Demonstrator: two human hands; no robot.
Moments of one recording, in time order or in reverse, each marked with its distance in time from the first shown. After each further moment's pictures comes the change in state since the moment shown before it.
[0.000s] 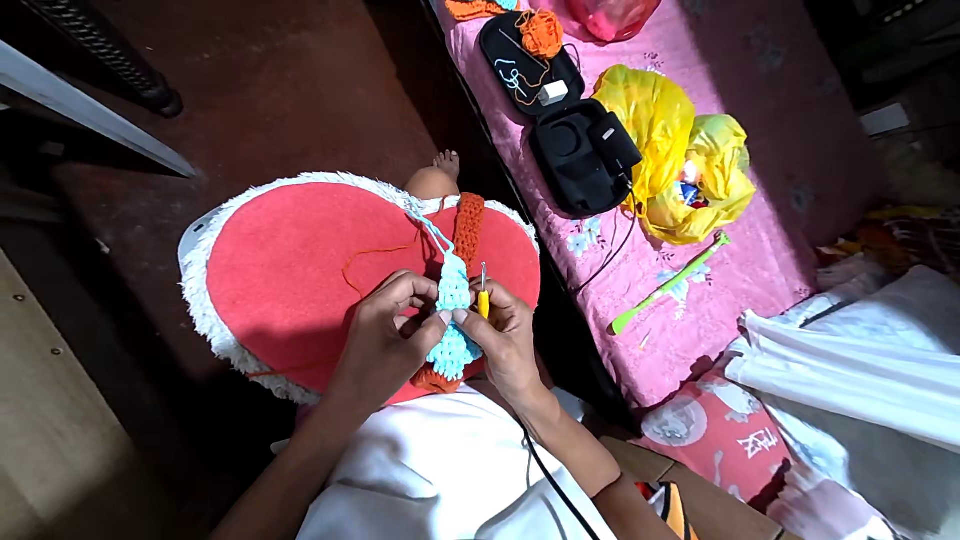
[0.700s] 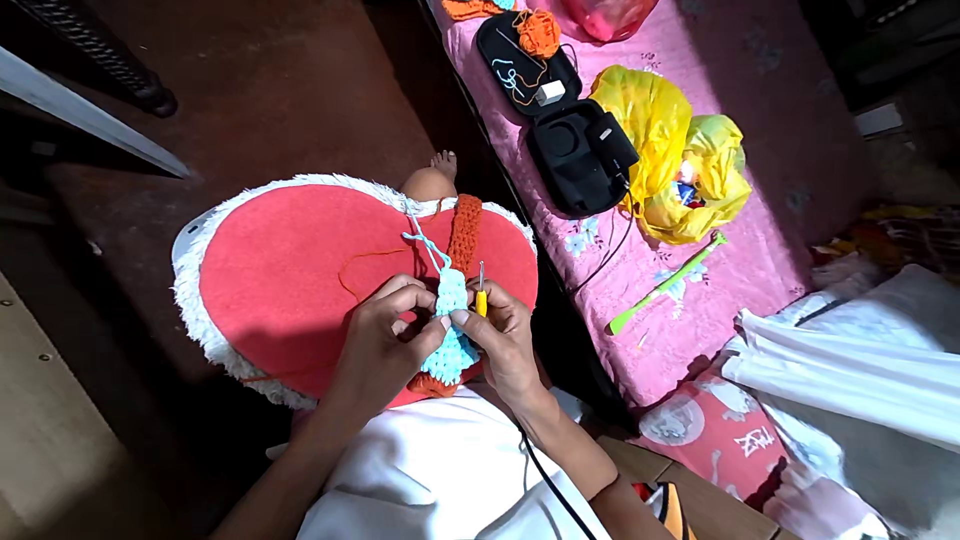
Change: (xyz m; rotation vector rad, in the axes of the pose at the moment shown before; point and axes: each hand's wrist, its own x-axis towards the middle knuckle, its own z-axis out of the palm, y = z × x) left_hand -0.001 -0.004 0.000 0.110 -0.006 0.047; right_hand 0.001 -0.003 -0.001 0.050 -0.023 0.048
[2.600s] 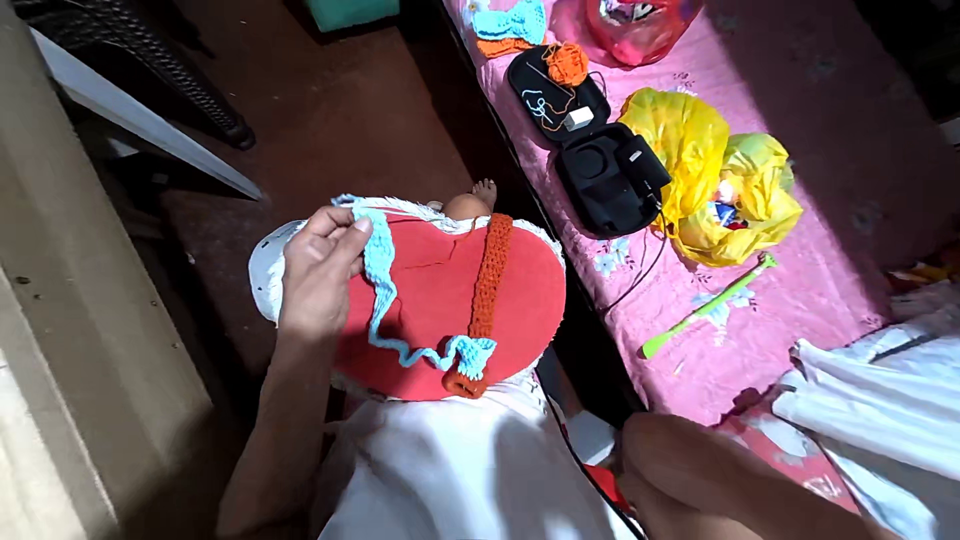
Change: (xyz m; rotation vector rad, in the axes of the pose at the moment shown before) left_hand 0.057 0.023 -0.084 -0.317 0.315 -0.083; right_hand -0.064 -0.237 -0.036 -0.680 -0.434 -0.295
